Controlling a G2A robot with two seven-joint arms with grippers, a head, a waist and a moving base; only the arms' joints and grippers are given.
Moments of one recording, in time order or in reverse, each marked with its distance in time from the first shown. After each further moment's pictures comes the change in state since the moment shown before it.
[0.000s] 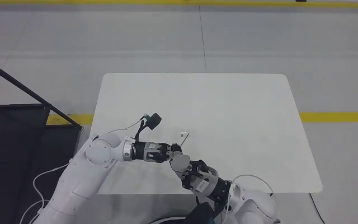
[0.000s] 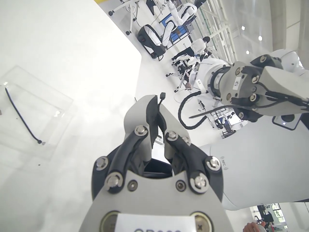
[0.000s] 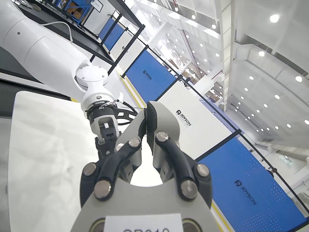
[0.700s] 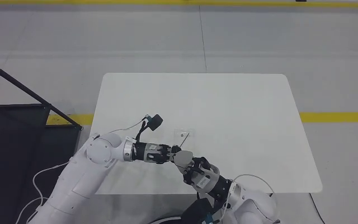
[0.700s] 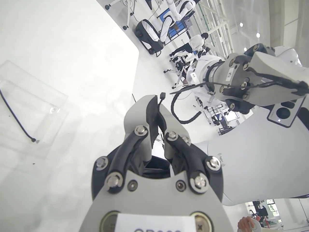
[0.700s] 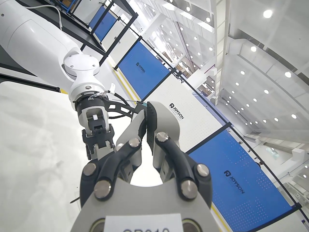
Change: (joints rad) left arm -0.026 0.030 0.050 0.008 -0.029 -0.005 0.005; right arm 0.003 0.011 -0.013 0.007 -0.020 0.065 0.044
